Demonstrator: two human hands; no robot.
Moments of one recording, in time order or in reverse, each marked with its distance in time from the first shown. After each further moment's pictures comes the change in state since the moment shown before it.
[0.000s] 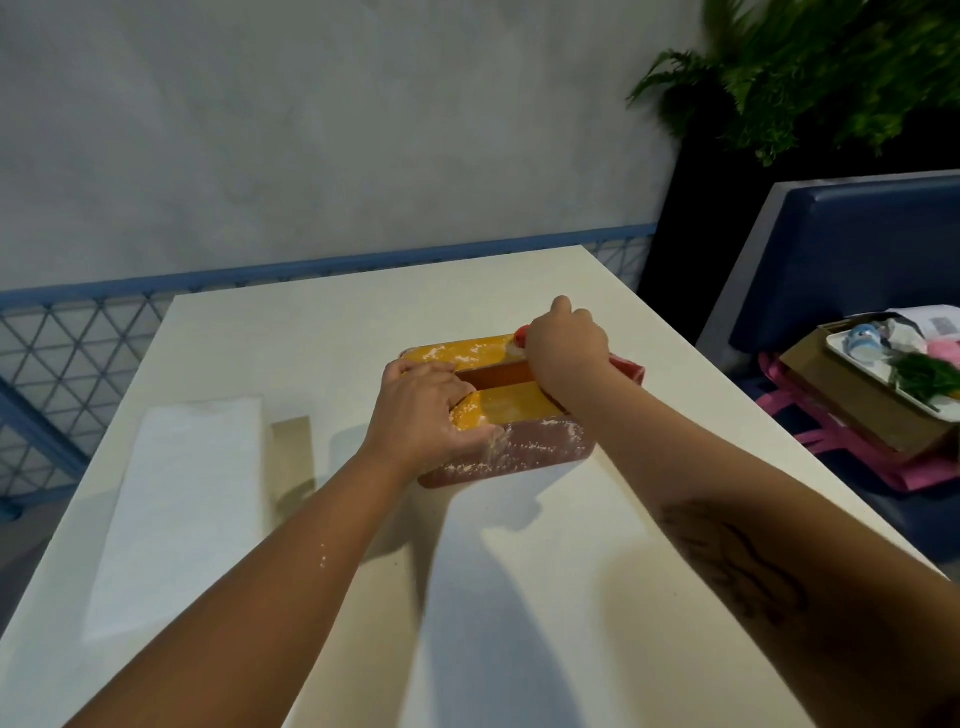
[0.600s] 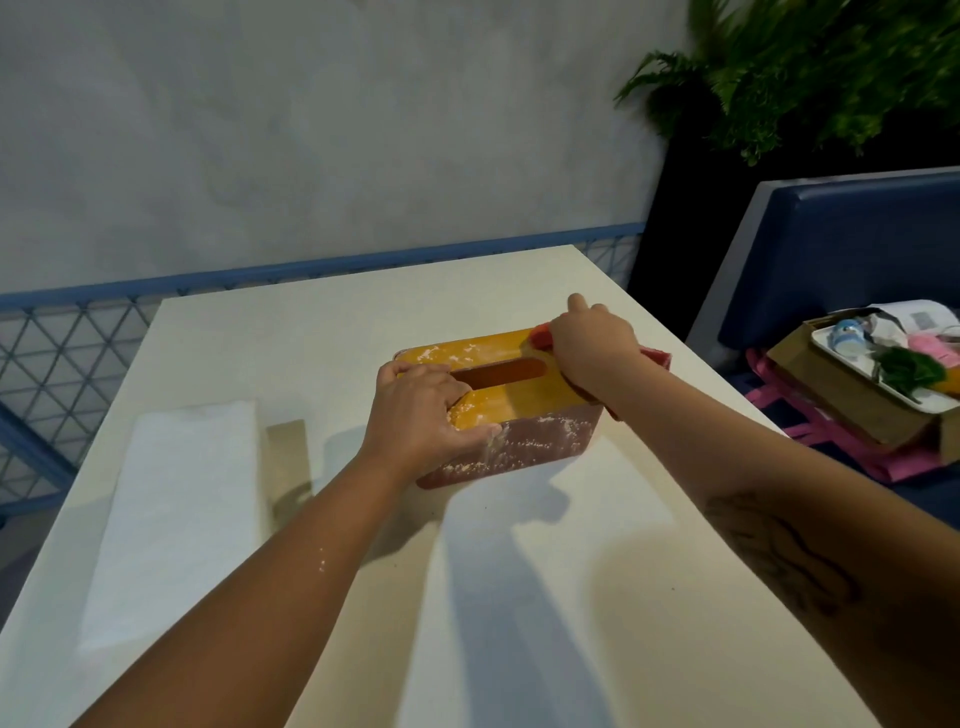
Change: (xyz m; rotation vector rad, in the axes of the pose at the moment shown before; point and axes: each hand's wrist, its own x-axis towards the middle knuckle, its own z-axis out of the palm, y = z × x) left_hand 0.000 0.001 0.000 0.023 0.019 -0.001; right_hand 0.002 0.026 0.002 -0.027 -0.026 -0.015
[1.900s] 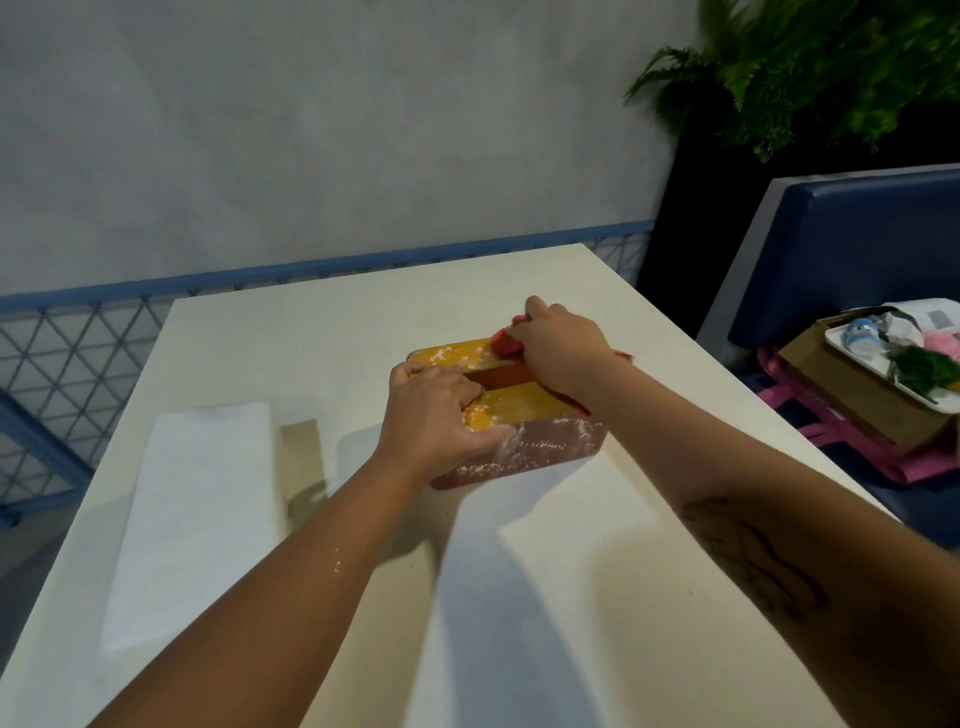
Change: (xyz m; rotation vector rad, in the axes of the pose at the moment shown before) left_hand -0.001 0.000 0.000 -0.023 -0.006 -0.009; right_hand 0.001 -0.027 -0.007 0.068 0.028 -0.285
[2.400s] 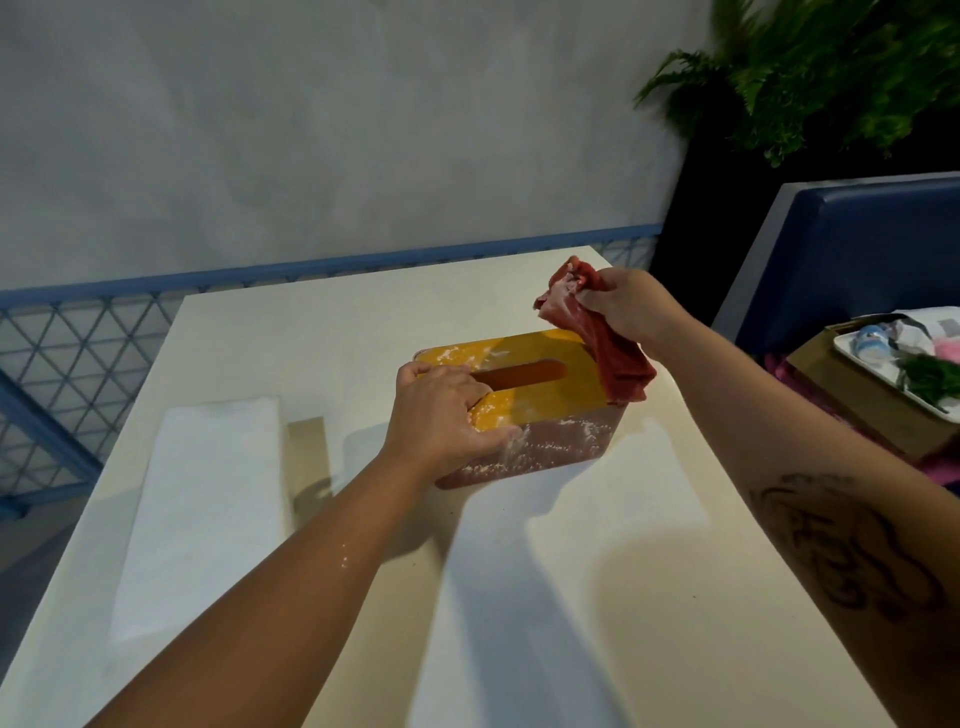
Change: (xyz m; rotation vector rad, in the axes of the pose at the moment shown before) left_hand 0.000 0.003 -0.002 -0.021 -0.015 -0.021; right_hand 0.000 0.053 -0.029 0.809 0.087 0.433
